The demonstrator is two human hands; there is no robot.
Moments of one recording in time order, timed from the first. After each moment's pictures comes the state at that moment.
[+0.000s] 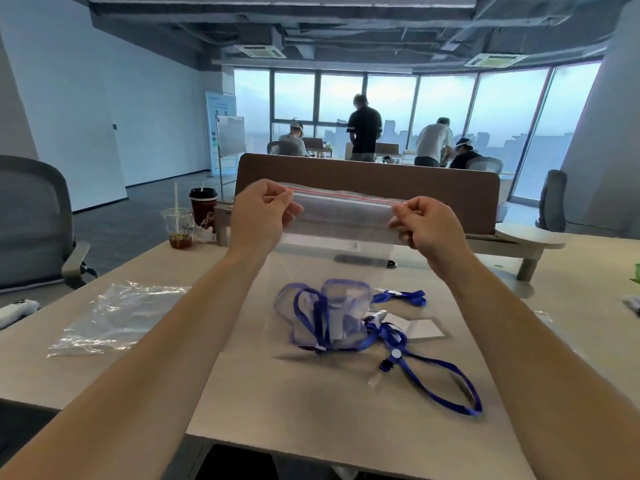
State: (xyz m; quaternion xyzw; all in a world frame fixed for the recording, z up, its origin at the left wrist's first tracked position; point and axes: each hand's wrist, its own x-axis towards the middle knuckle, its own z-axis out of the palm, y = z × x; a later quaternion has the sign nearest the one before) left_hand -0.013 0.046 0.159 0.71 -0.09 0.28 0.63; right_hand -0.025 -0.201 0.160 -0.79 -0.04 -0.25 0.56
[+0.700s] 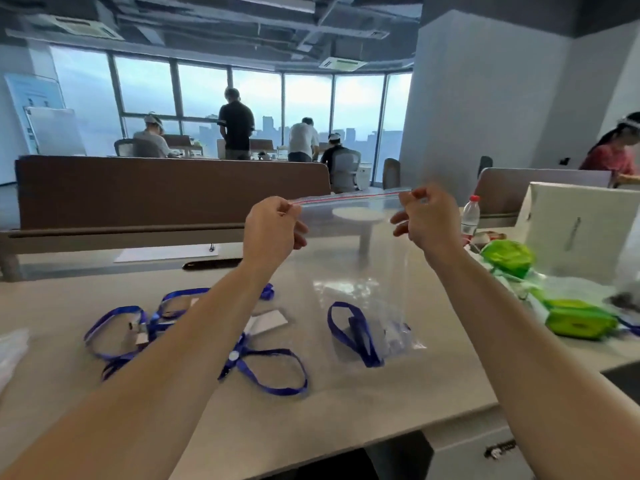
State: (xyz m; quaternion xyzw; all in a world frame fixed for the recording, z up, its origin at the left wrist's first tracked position) left_hand -0.039 -0.231 0.153 0.73 -0.24 0.13 0.62; right_hand -0.135 -0.440 0.176 -0.75 0.17 -0.42 0.47
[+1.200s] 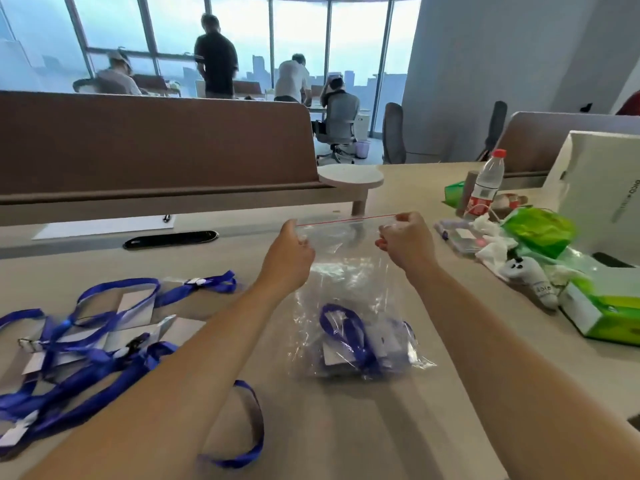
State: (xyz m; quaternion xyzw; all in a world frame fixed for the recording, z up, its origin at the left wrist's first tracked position) left_hand 0.068 -0.362 0.034 0.83 -0.21 -0.02 0.51; right_hand 0.009 -0.558 0.046 -0.74 0.29 -0.30 0.53
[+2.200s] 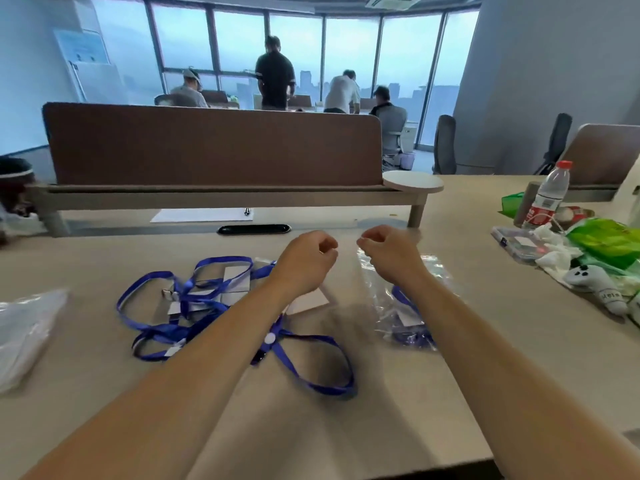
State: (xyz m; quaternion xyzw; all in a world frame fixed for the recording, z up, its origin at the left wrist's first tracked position) left_hand 0.028 -0.228 0.052 0.88 -0.26 0.05 0.40; right_hand -0.018 -0.384 0.058 -0.88 0.15 -0.21 0.41
